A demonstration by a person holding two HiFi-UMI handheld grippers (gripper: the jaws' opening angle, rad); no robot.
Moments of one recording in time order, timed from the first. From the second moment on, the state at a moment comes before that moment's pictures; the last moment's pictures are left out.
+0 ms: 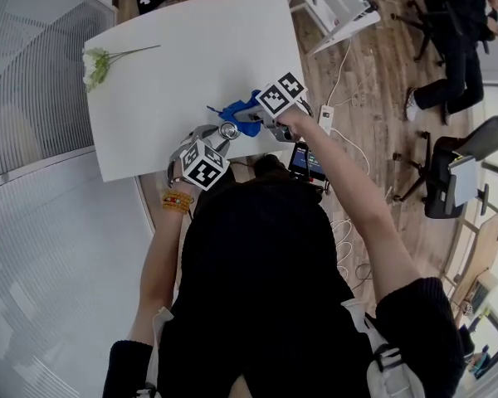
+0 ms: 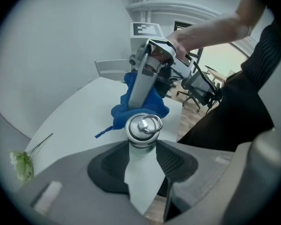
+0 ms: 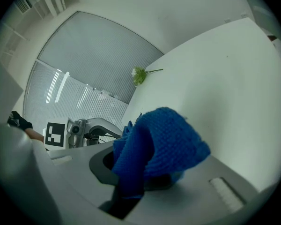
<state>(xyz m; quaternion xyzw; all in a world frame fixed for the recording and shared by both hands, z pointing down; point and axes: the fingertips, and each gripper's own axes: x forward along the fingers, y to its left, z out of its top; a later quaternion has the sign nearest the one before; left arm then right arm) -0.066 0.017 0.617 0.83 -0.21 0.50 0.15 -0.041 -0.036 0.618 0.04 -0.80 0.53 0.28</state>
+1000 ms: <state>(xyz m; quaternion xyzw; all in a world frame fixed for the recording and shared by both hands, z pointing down) -0.064 0.024 0.594 0.83 -0.25 0.48 0.17 -0.037 -0.051 0.669 0.05 -0.77 0.52 0.37</state>
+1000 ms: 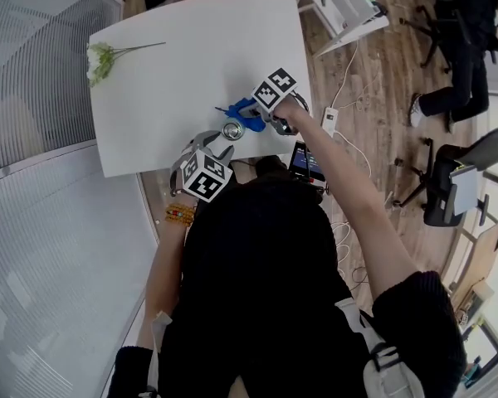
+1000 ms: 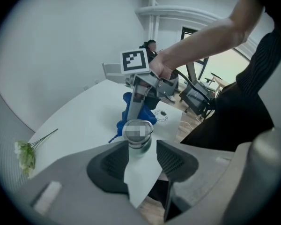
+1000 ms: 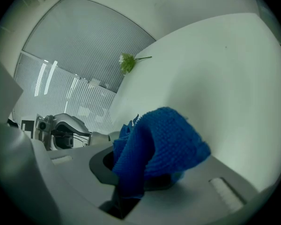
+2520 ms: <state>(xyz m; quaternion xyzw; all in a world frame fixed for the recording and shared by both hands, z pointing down) -0.039 0.015 0.607 0.86 -0.05 0.50 0.03 -0.002 -0.060 0.605 0.12 -0.82 0.50 0.27</state>
